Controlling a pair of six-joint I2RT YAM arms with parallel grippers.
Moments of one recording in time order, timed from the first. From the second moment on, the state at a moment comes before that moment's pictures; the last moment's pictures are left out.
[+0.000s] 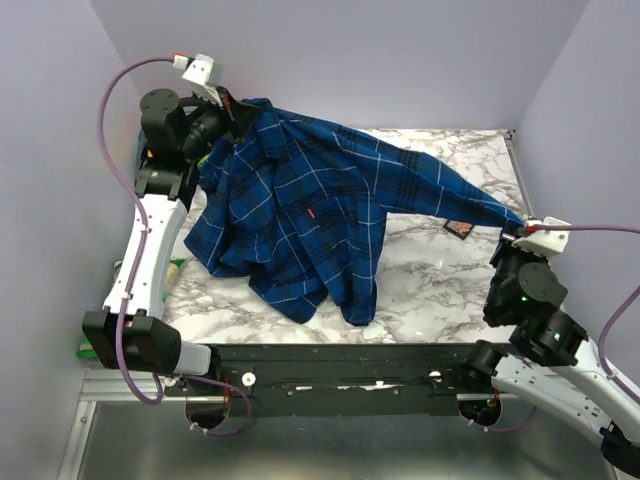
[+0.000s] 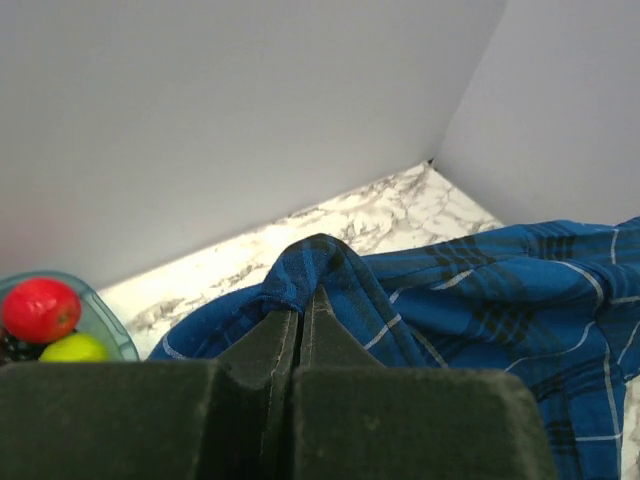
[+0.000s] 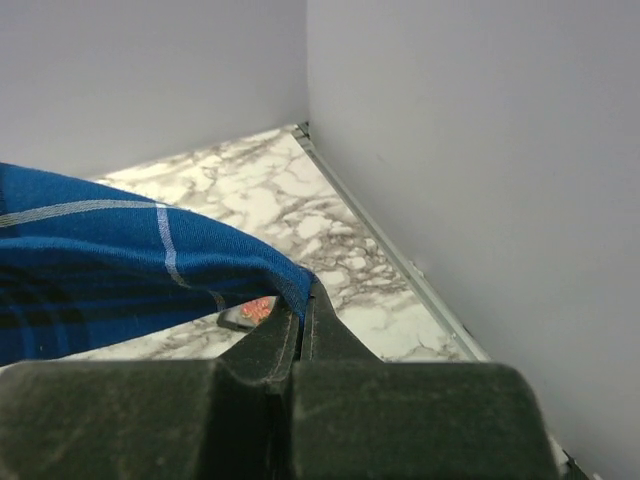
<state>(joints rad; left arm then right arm) -0.06 1.36 1.52 -0.05 0.59 -0.23 0.85 0.45 0.76 -0.18 1.33 -0.14</state>
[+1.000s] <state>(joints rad) -0.34 1.79 1.68 -0.34 0.18 0.03 0.85 0.57 0.76 -0.63 1.23 0.43</state>
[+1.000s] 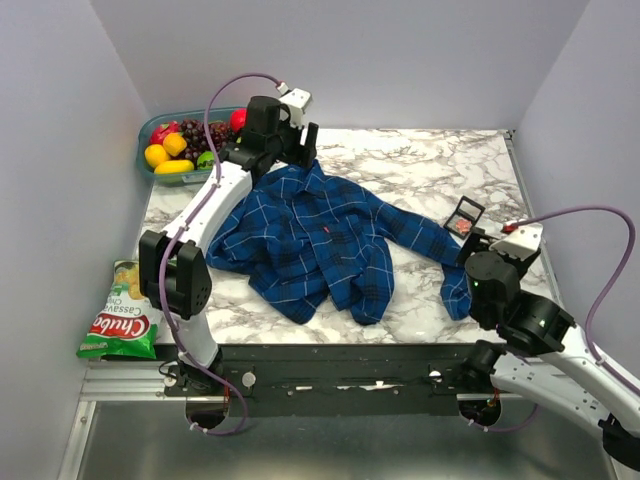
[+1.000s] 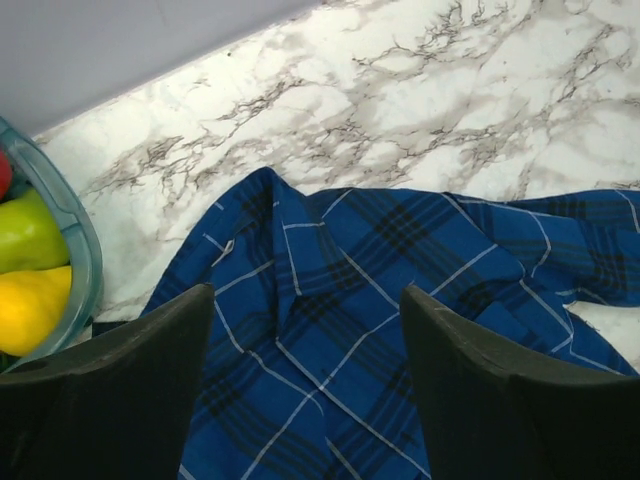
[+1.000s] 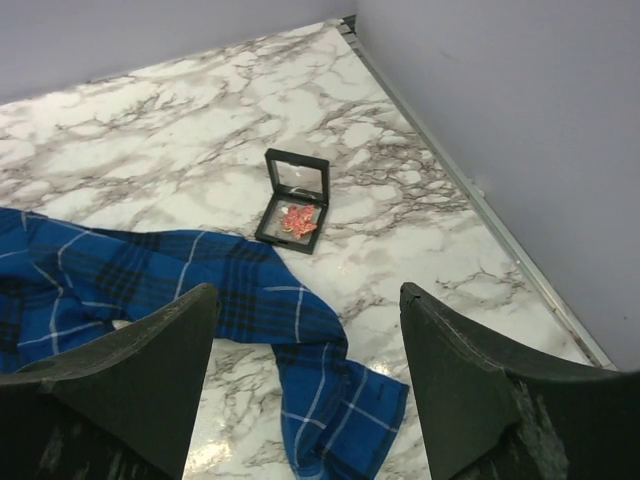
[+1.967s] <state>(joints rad) -0.83 1.68 1.34 -0.42 0.11 -0.14 0.17 1.25 0.92 -0.46 0.44 0.48</state>
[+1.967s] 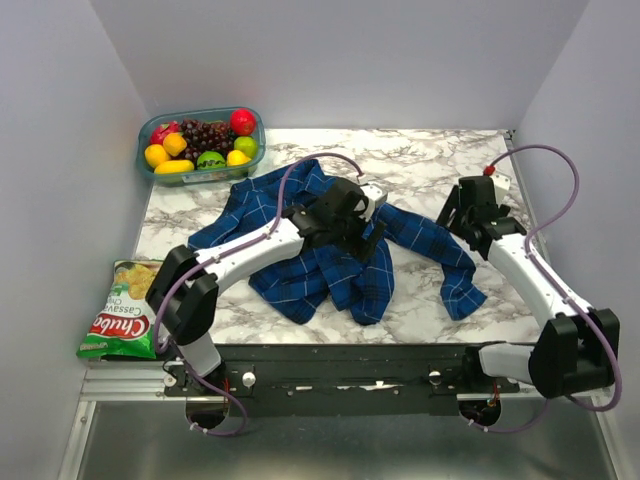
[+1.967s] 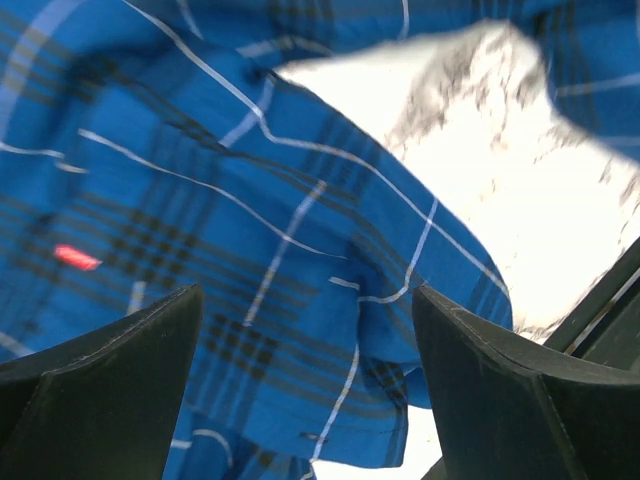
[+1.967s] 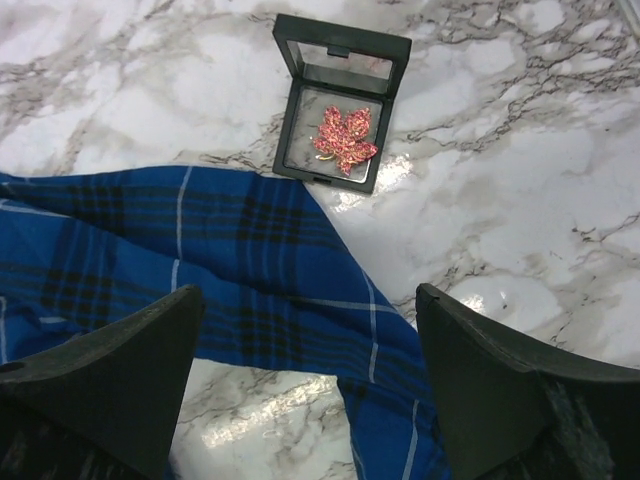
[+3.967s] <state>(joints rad) -0.86 1.67 1.05 -0.51 0.08 -0.13 0.09 1.74 1.14 -0.48 0.18 0.61</state>
